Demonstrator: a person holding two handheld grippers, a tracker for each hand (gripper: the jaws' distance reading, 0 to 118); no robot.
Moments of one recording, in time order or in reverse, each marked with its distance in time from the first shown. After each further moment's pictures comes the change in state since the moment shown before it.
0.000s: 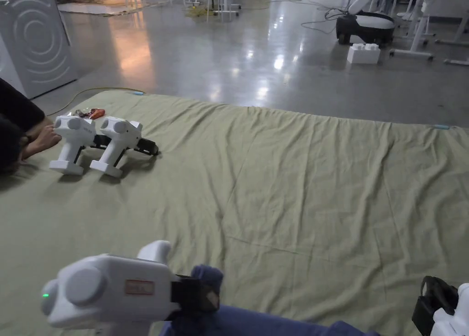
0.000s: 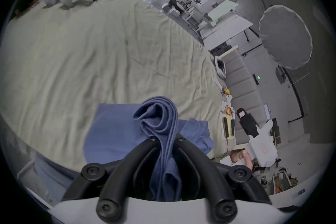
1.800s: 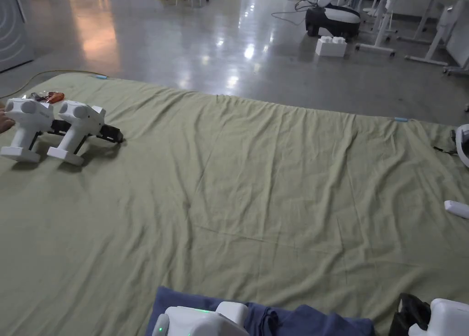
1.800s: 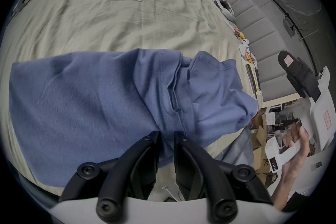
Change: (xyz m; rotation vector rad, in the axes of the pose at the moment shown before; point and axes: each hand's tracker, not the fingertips) left arm 0.037 -0.081 -0.158 -0.295 0.107 -0.247; right arm 0.022 -0.025 0.015 -0.092 -0.056 0.017
